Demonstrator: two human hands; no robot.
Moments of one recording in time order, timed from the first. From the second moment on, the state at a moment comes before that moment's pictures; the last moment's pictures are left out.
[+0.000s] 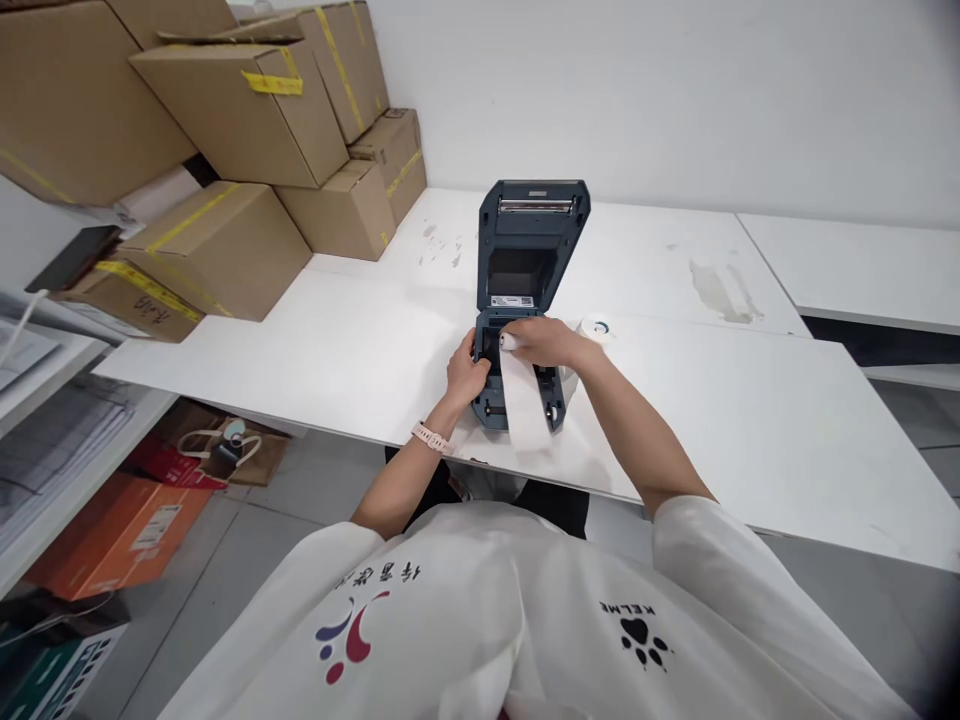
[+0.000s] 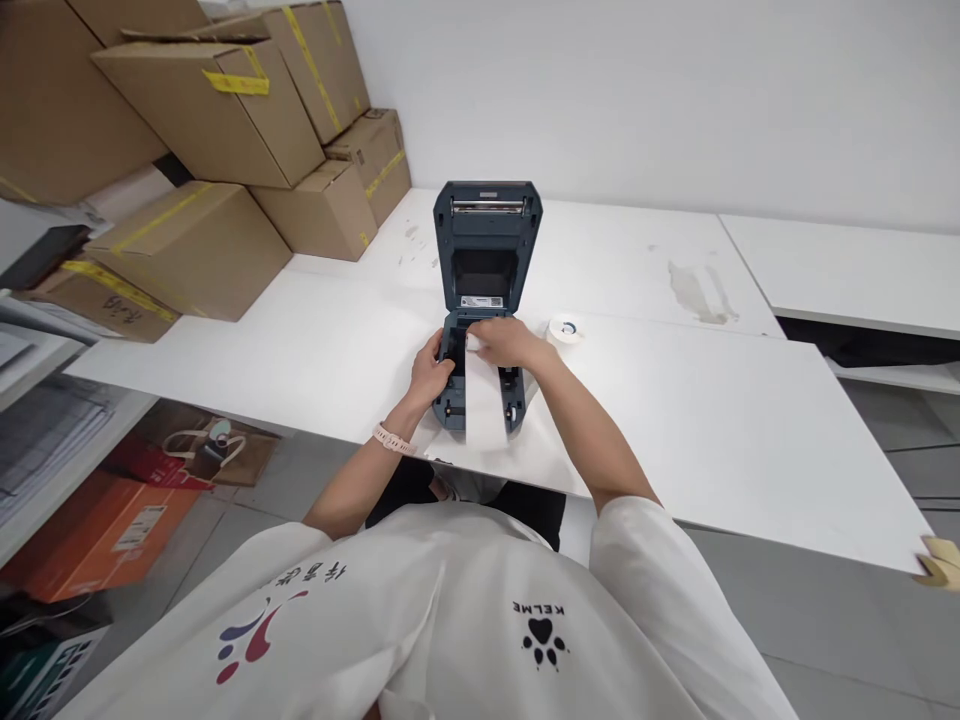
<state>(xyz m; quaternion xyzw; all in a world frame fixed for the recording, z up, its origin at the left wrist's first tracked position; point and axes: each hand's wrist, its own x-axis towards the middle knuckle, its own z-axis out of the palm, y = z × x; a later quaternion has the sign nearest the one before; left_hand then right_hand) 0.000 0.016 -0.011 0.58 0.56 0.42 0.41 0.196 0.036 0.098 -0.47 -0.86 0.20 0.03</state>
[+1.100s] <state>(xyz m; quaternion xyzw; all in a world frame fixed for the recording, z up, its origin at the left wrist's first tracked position) 0.002 0.004 -0.005 0.50 0.50 0.44 0.56 0.153 -0.108 0.004 -0.51 -0.79 0.03 0.34</state>
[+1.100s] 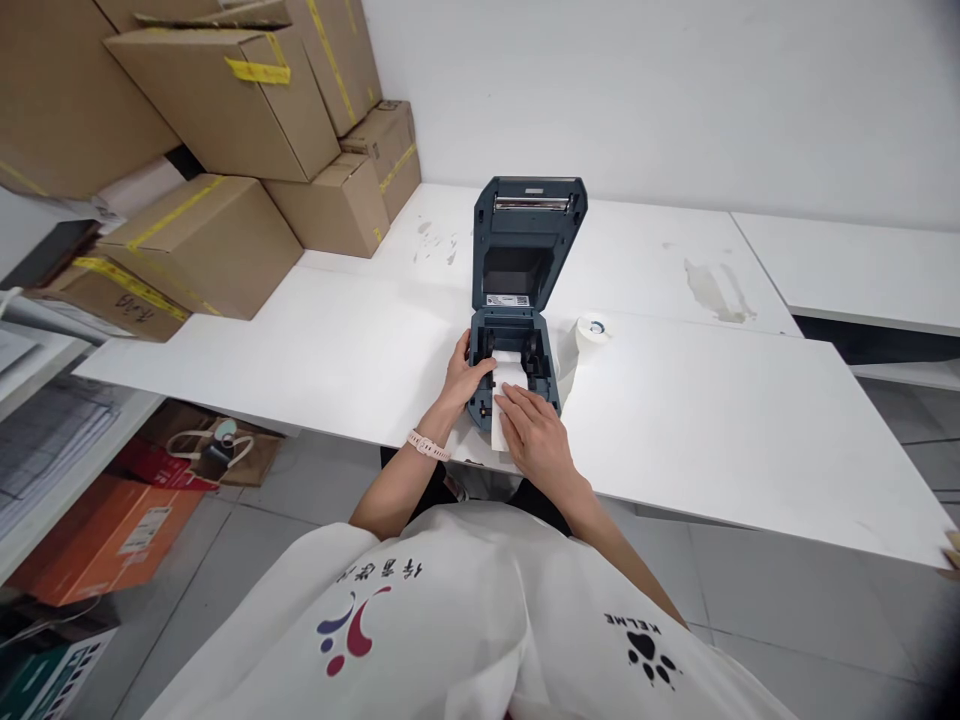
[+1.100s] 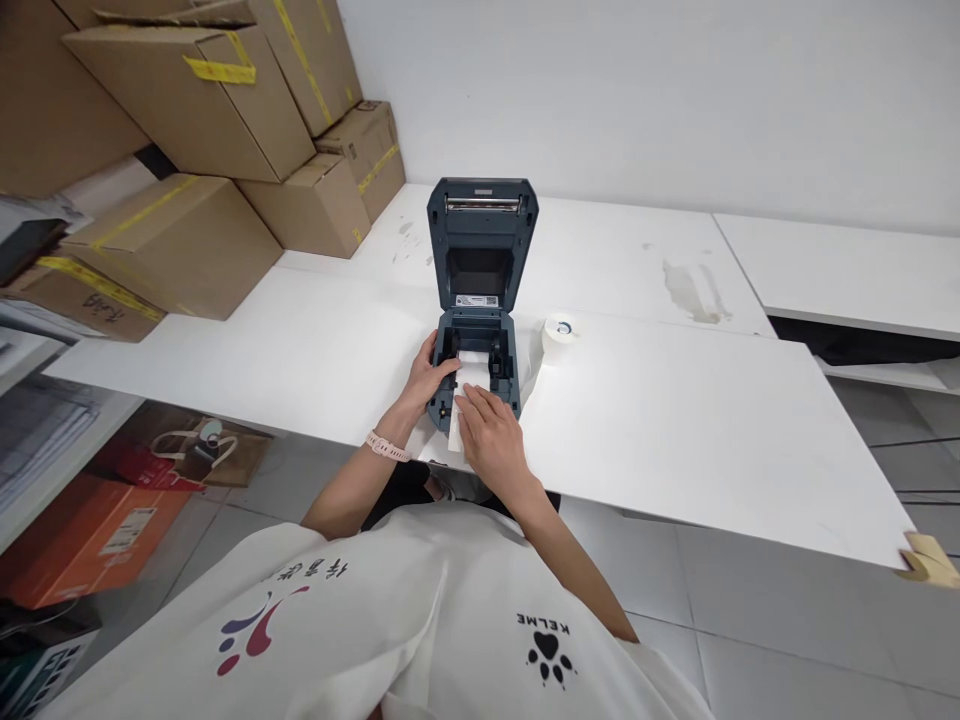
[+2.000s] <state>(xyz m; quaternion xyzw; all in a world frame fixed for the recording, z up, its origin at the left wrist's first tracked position) -0.026 -0.101 0.001 0.44 0.49 0.38 0.65 0.209 0.008 0.085 -0.44 -0.55 0.44 0.56</state>
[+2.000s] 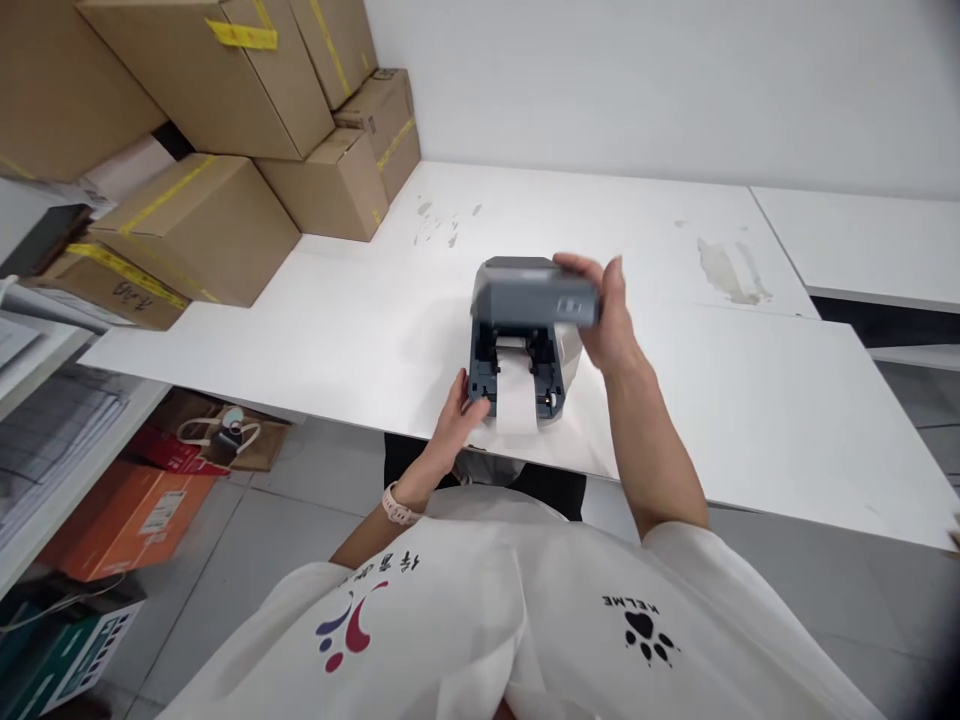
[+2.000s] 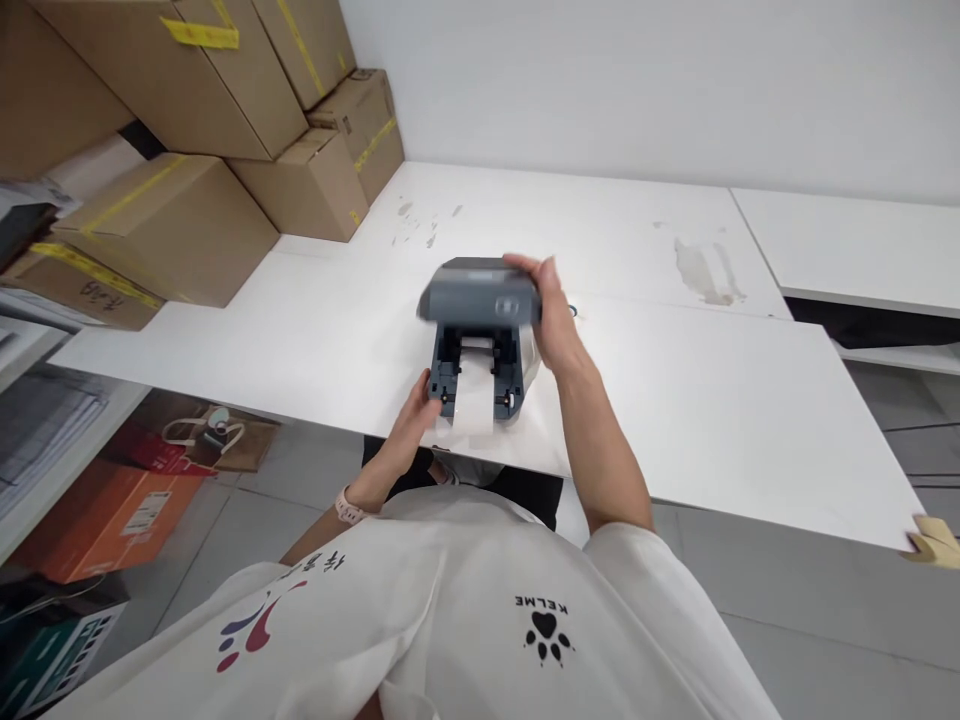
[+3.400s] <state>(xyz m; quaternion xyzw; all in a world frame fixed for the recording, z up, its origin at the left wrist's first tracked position) -0.003 -0.120 0.015 0.47 0.53 0.31 0.64 0.196 -0.071 -0.011 -0.56 -0.43 0.50 0.50</state>
